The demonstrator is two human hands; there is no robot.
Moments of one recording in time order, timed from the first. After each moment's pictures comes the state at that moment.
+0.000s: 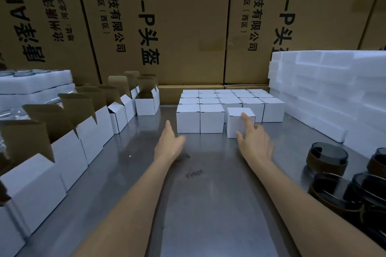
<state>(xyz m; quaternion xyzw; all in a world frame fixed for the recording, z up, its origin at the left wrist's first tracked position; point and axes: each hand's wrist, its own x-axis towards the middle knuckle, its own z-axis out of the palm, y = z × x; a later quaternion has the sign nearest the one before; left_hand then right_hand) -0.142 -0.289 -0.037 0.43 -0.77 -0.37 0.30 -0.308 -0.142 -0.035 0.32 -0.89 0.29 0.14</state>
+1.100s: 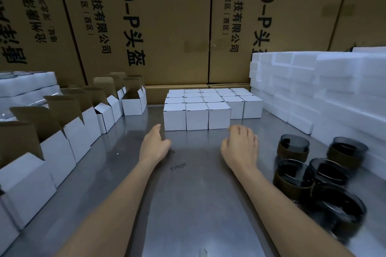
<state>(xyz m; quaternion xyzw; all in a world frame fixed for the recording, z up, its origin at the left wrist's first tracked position) -0.128 -0.267 -0.036 0.41 -0.80 -0.31 0.30 -0.272 -0.097 -0.037 0.34 -0.89 0.23 0.22</state>
